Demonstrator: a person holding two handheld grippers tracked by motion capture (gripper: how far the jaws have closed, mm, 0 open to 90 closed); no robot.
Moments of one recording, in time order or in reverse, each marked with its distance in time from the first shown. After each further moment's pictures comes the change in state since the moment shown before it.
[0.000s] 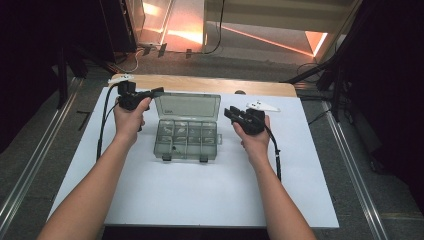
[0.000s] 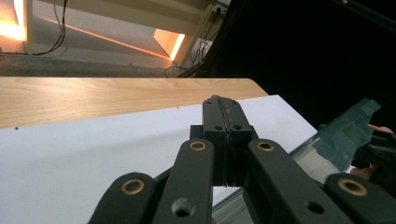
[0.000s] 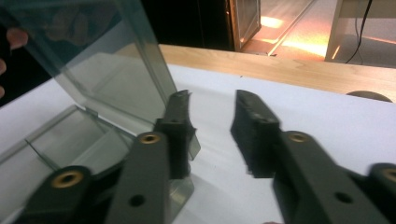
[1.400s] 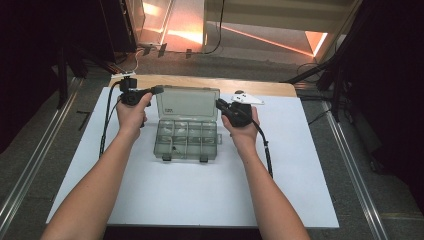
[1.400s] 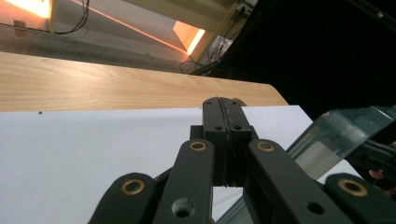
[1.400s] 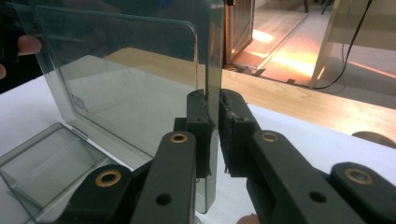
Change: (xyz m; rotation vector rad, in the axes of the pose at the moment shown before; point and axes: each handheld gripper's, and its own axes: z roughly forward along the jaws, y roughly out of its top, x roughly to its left) left arm 0.018 0.003 0.018 0.029 0.070 -0.108; right arm 0.024 0.018 0.031 -0.014 -0.047 -0.106
